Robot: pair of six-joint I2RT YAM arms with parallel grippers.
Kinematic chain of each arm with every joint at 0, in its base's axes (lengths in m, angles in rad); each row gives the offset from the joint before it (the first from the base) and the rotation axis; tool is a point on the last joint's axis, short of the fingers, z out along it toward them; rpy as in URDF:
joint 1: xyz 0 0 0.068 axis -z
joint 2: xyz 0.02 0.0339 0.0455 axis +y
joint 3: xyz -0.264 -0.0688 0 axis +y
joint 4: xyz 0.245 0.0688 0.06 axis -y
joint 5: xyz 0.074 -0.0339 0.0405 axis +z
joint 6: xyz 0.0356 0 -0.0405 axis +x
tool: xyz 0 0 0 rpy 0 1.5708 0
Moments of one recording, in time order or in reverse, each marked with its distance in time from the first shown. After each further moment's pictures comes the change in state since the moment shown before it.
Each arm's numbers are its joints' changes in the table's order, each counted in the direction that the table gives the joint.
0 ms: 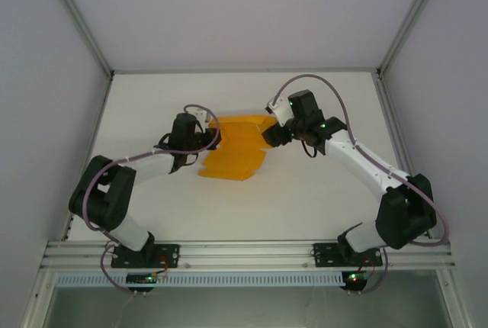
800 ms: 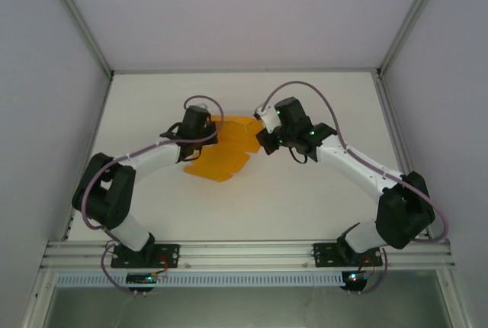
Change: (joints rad) left arm 0.072 0.039 -0.199 -0.378 0.397 -0.097; right arm -0.117 0.003 0.029 0.073 -0.003 0.126
